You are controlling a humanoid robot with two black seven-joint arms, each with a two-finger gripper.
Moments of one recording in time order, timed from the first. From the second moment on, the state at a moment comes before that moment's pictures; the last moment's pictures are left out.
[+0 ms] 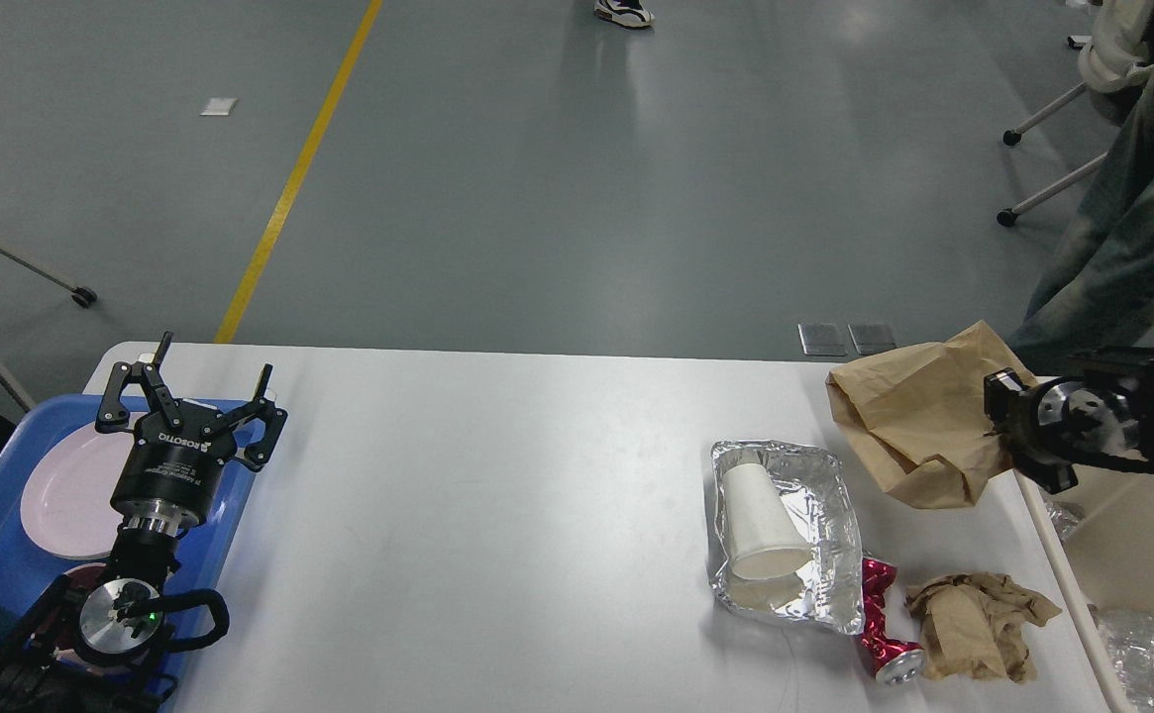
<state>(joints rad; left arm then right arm) -0.27 0.16 -1.42 -0.77 0.15 -0.62 -0.20 1.33 -0.50 -1.00 0.77 0.53 0.10 -0.28</state>
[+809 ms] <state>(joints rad) -0.27 0.16 -1.42 -0.77 0.15 -0.62 -0.20 2.27 -0.68 -1.69 1.55 0.24 0.39 -0.28</state>
